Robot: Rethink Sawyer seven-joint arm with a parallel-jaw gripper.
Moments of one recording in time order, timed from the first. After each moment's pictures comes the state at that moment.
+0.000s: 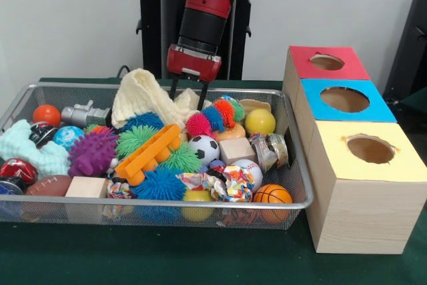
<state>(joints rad) 0.05 -0.27 -0.47 1.98 -0.37 -0.55 2.20</state>
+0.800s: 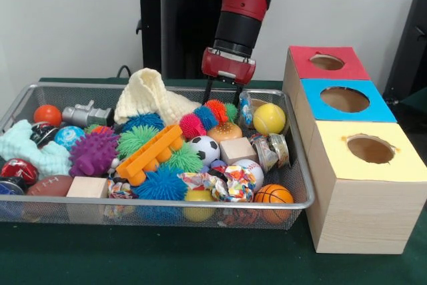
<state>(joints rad) 0.25 -0.25 -0.48 1.99 -0.23 -0.55 2.20</state>
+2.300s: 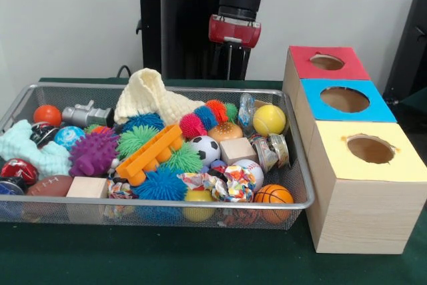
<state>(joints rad) 0.12 -0.45 -0.39 2.20 -0.36 -0.54 2.19</state>
